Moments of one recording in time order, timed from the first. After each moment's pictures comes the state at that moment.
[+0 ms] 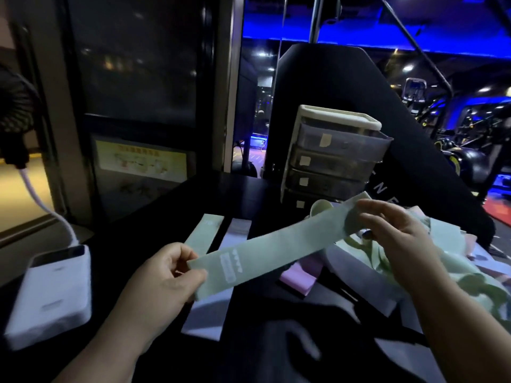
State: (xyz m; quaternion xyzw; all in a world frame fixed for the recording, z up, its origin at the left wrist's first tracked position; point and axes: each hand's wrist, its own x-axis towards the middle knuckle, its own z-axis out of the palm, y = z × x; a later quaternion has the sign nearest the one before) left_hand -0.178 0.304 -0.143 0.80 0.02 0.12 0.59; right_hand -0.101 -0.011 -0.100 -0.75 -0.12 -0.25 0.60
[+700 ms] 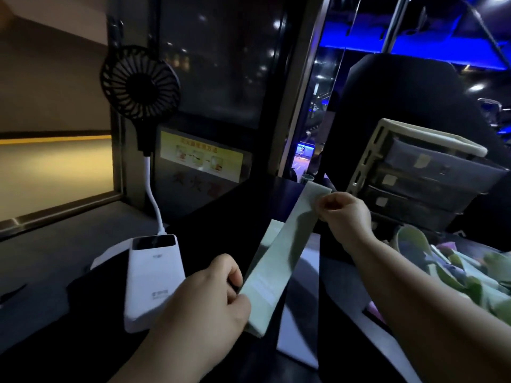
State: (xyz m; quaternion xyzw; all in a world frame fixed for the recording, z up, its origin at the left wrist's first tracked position) left_hand -0.201 0.368 -0.155 0.91 0.07 0.16 0.39; right_hand 0.016 0.178 -0.116 -0.83 -0.09 -0.23 0.50
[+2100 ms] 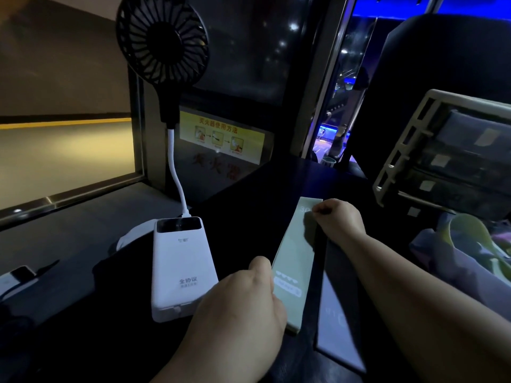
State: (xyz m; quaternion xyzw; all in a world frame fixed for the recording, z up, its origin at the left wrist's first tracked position) left_hand -0.200 0.363 -0.159 0.95 0.08 0.13 0.26; right_hand 0.056 0.224 -0.178 -0.94 -0.10 -0.15 0.28
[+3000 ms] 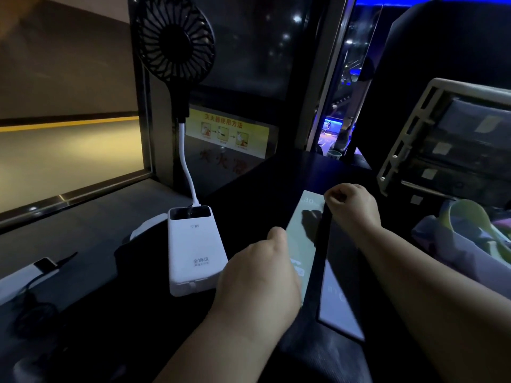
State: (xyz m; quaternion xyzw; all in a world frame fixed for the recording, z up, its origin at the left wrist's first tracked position) left_hand -0.198 0.352 -0.149 0.95 0.07 0.17 0.24; right_hand 0.026 0.215 -0.162 -0.92 -0.12 -0.23 0.28
